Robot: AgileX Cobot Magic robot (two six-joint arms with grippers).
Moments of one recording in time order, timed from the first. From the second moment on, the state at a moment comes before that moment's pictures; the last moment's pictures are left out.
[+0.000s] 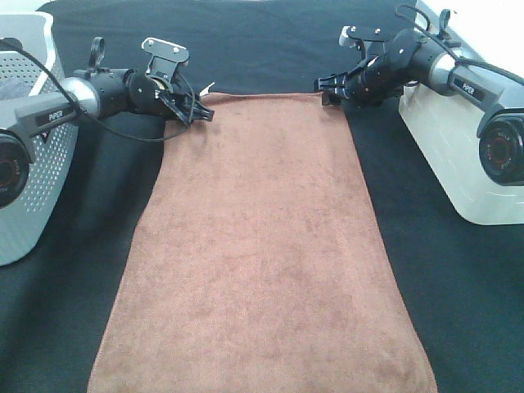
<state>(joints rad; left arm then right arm) -0.22 2.84 -2.39 -0.13 0.21 0.27 0.16 2.83 -2.52 0.35 0.52 -0.18</state>
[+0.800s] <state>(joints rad) -0.18 2.69 -2.39 -0.11 0.31 0.19 0.16 2.68 -2.52 0.35 0.58 -0.23</state>
